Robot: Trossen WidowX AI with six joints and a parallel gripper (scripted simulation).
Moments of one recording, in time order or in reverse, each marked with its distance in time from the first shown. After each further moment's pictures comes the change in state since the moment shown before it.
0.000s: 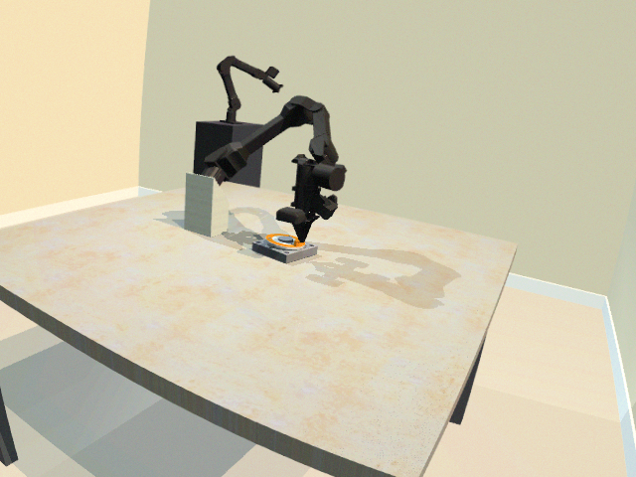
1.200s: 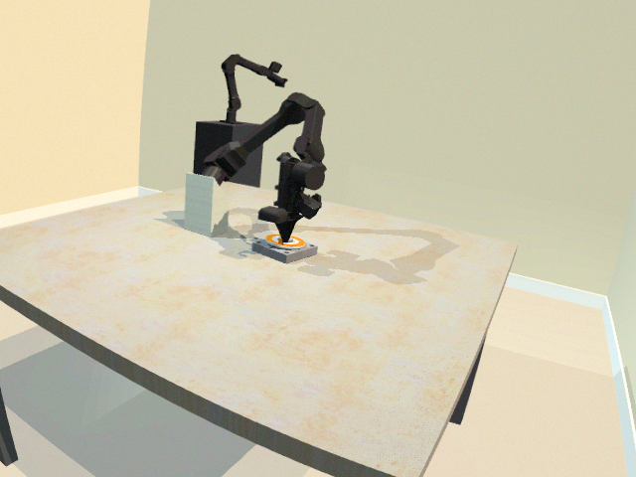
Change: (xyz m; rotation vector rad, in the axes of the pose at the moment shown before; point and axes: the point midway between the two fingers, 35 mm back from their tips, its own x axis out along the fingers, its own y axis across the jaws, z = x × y) arm -0.004 -0.039 -0.027 0.002 0.000 -0.004
